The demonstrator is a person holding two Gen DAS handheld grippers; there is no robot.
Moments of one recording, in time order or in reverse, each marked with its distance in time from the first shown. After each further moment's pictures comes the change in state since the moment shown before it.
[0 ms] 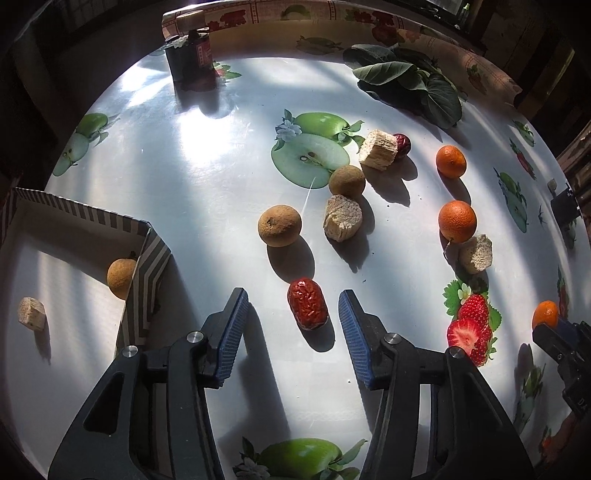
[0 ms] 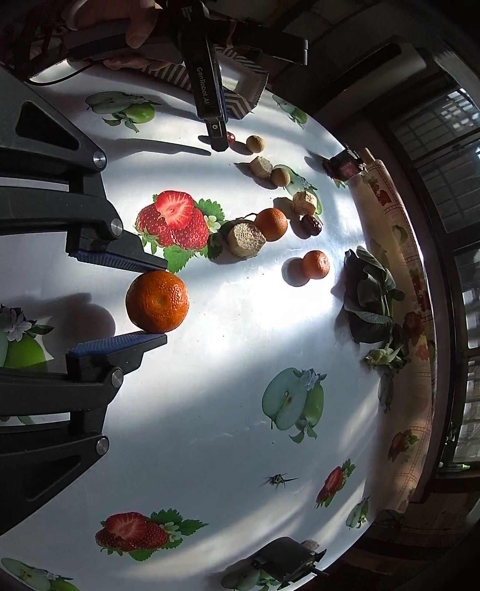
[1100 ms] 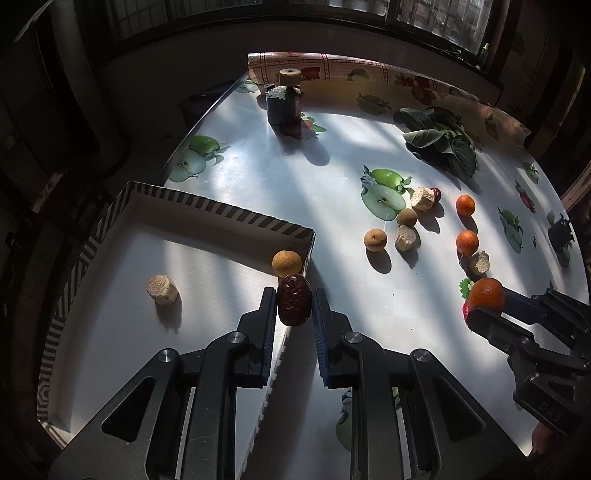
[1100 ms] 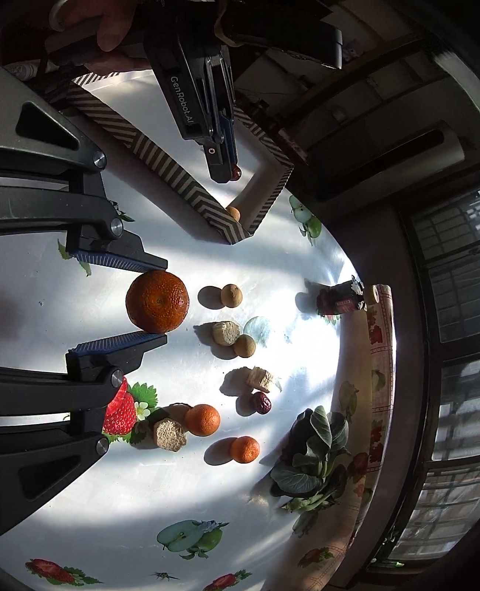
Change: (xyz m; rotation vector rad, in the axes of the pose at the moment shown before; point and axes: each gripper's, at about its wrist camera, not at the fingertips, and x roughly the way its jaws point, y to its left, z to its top) left arm -0.104 0.080 -0.031 -0.084 -0.126 0.090; right arm 0.000 0.146 0.034 -0.267 -0.033 0.198
